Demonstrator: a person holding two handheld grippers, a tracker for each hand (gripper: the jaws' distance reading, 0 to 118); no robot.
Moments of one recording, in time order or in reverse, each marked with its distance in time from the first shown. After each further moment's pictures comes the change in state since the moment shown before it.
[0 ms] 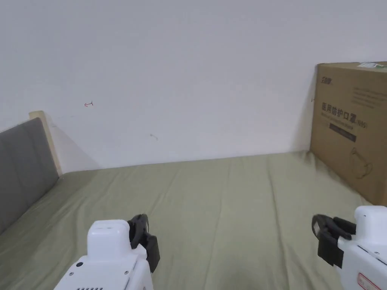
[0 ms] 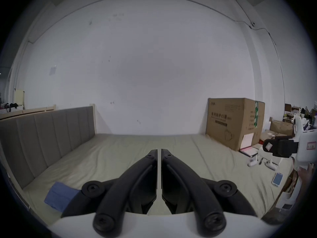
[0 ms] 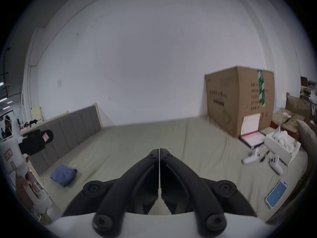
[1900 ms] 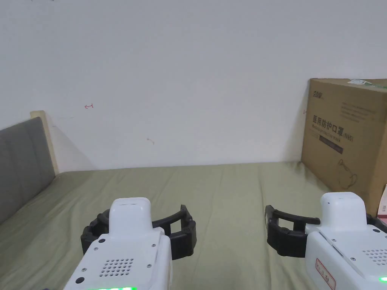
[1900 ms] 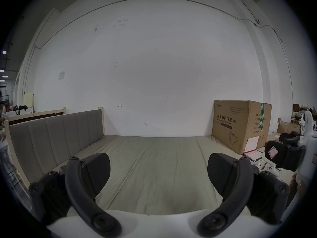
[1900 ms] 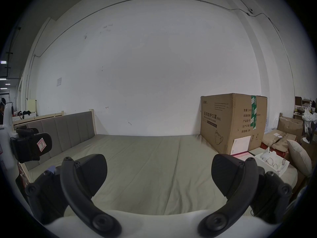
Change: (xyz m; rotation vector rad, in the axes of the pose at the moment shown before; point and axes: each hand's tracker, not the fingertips) left arm 0.052 0.019 0.019 0.110 0.079 0.297; right arm -0.026 0.018 0.021 0.083 -0.056 0.110
